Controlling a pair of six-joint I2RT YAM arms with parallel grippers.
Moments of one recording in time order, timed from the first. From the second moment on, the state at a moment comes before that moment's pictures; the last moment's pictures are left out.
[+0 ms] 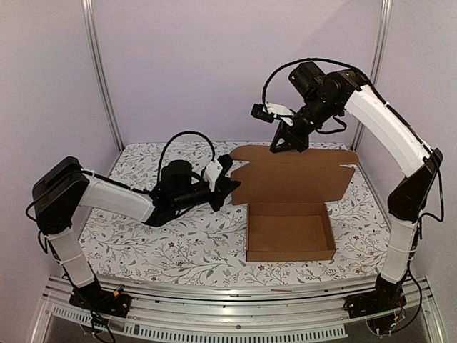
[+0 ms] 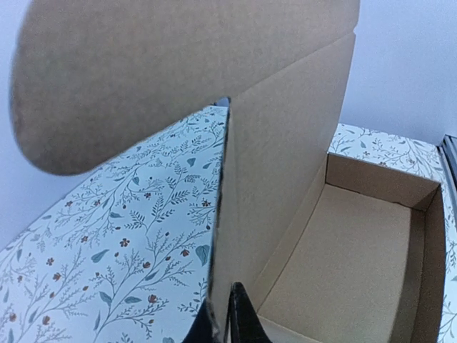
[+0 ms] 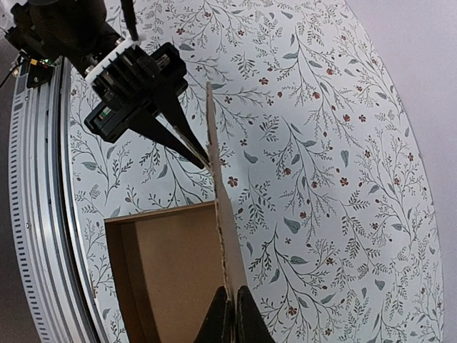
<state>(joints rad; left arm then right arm) -0.82 1.78 0.87 0.74 0.19 0.14 0.64 1.94 2.28 -1.37 -0.35 -0.62</state>
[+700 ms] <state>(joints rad) -0.98 1.65 0.90 0.56 -0.24 0.08 0.34 1.60 1.99 -1.26 -0.38 -0.51</state>
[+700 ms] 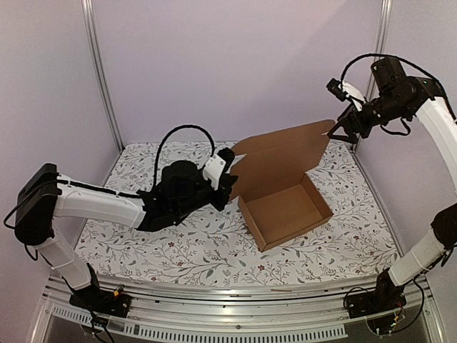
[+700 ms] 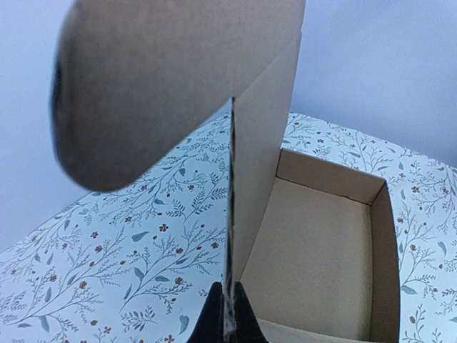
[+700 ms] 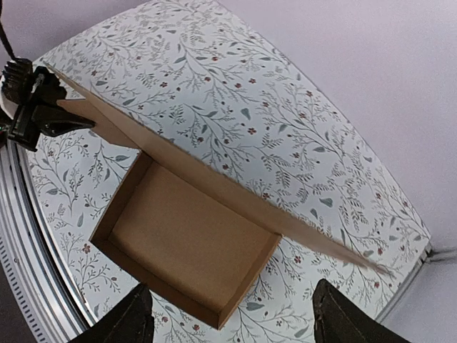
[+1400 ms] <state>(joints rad) -0.67 1.53 0.80 0.47 0.40 0.03 -0.03 1.80 1.64 -0.80 -0.88 -0.77</state>
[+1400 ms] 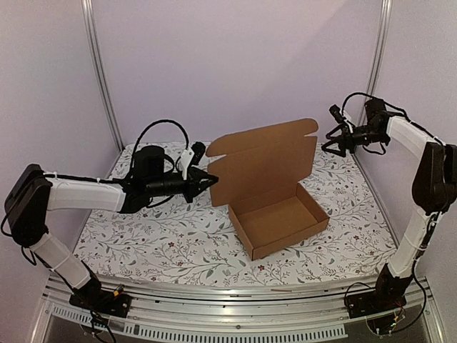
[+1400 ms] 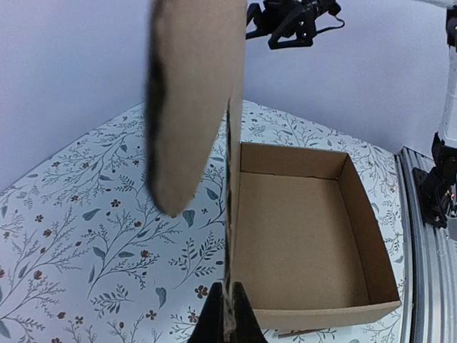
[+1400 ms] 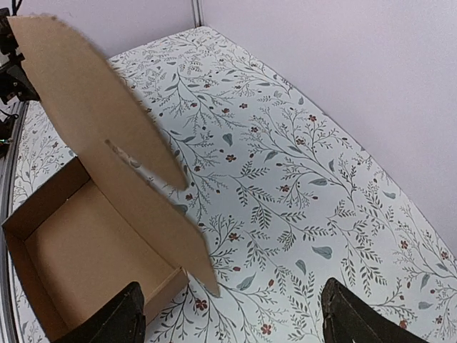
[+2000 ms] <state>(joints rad) -0.59 1.65 0.90 0.47 0.52 0.00 0.06 2.02 1.69 -0.65 -1.11 -0.77</state>
